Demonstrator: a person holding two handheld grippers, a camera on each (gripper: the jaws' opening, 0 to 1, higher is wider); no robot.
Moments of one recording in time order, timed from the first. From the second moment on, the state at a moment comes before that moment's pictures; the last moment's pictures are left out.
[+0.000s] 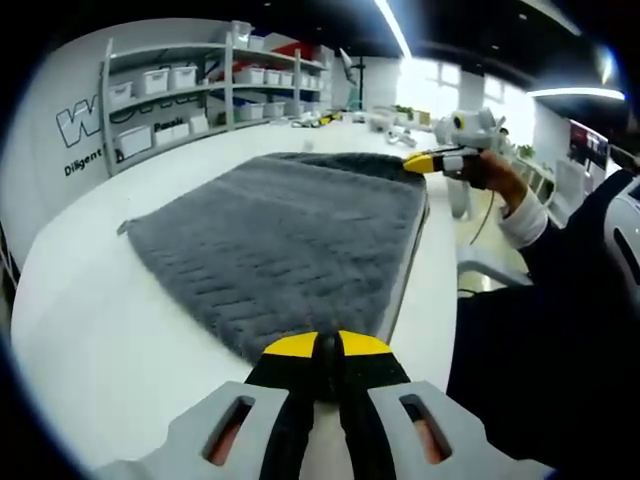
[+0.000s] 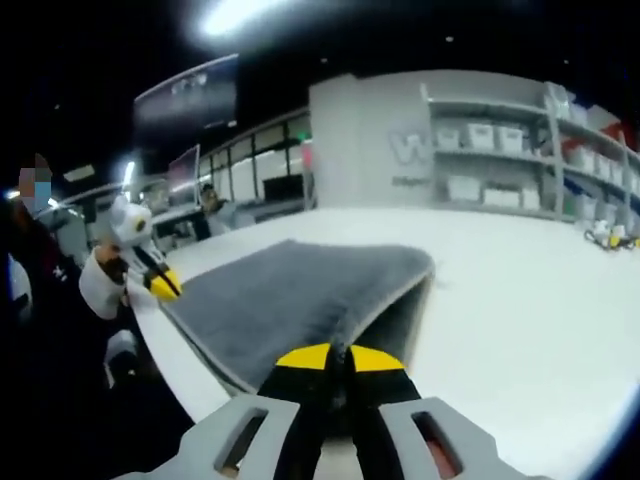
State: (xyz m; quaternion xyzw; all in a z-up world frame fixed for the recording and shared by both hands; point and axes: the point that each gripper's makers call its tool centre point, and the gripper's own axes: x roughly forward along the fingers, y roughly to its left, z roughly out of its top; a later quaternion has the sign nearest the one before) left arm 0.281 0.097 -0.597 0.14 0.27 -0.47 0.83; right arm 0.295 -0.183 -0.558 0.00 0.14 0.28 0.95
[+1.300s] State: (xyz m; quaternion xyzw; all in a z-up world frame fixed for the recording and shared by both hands) left arm 0.292 0.097 -0.574 0.13 0.21 -0.47 0.85; right arm 0.300 -0.082 -0.514 -0.02 0.08 0.36 0.93
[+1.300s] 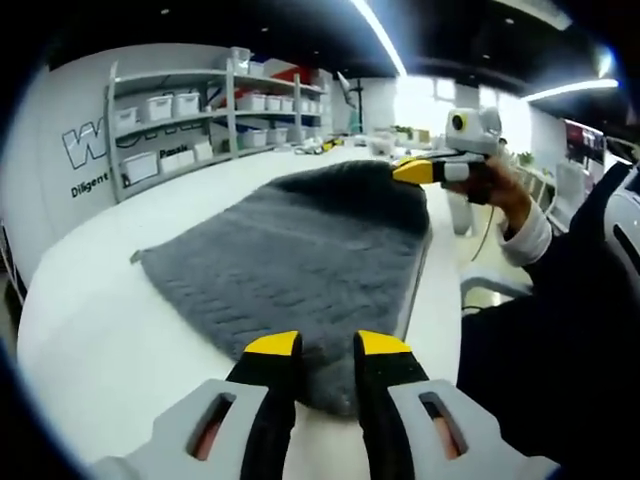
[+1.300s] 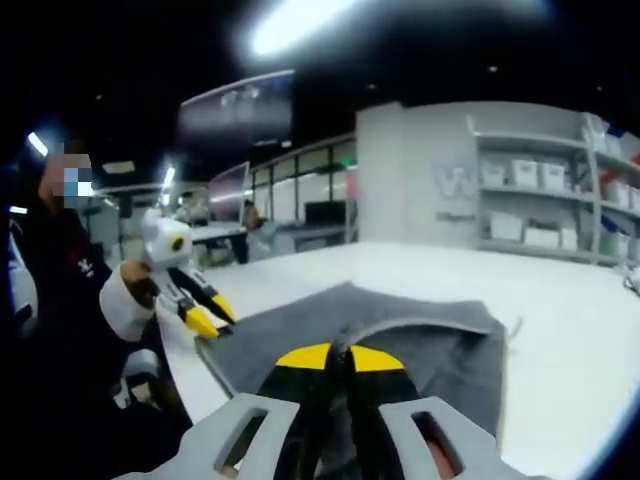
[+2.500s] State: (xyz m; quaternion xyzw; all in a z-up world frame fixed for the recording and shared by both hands) left arm 0.302 0.103 -0.558 0.11 0.17 -0.46 0.87; right arm 0.286 -0.012 -0.506 -0.07 0.05 0.42 0.90
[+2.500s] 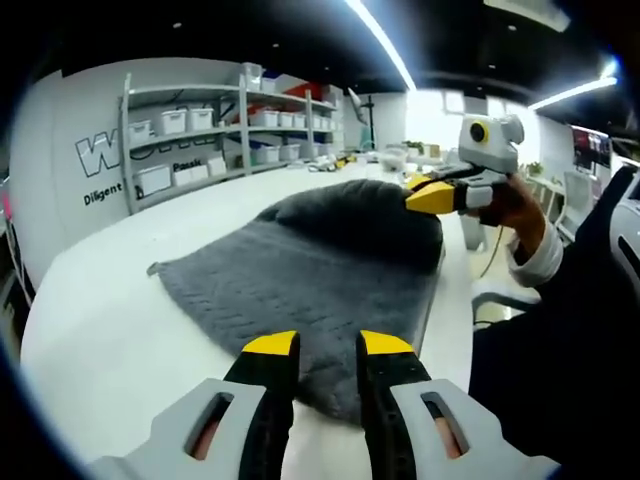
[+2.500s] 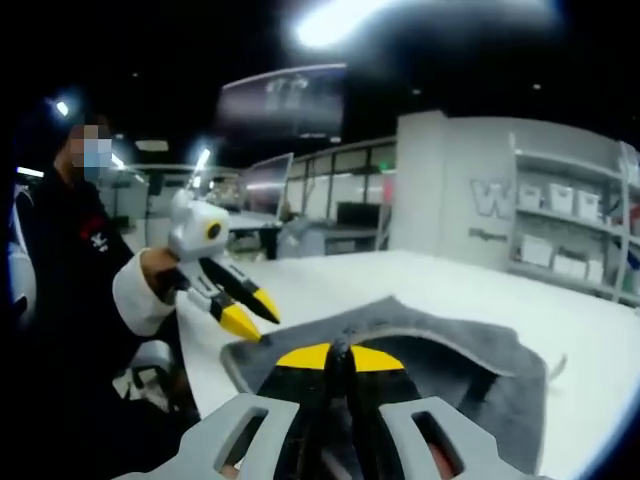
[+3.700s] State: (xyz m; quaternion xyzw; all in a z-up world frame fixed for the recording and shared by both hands) left arm 0.302 0.099 -0.530 0.03 0.13 -0.47 0.87; right arm 0.253 0.065 -0.540 -0.11 0.06 0.49 0.86
